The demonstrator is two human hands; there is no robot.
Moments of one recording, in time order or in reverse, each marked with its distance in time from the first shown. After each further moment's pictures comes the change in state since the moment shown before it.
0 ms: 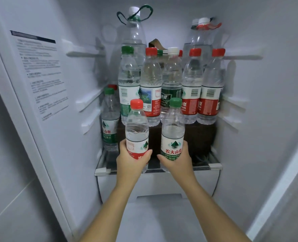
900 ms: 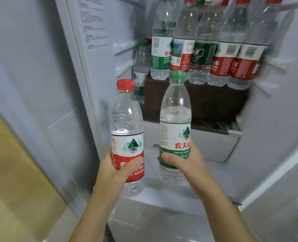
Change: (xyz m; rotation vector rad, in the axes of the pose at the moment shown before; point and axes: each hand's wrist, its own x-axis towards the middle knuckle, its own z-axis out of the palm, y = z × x) left_hand -0.190 0.018 -0.104 -0.283 0.014 -0.326; right_hand -0.138 -0.050 -0.047 0.273 -0.576 0.124
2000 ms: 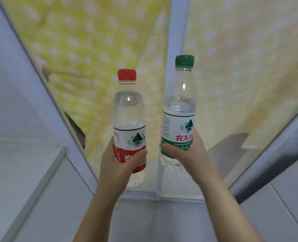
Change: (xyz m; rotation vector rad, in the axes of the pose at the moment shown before) left_hand -0.613 0.006 -0.139 0.191 1.348 0.240; right_hand -0.439 -0.061 0.261 0.228 -1.309 -0.099
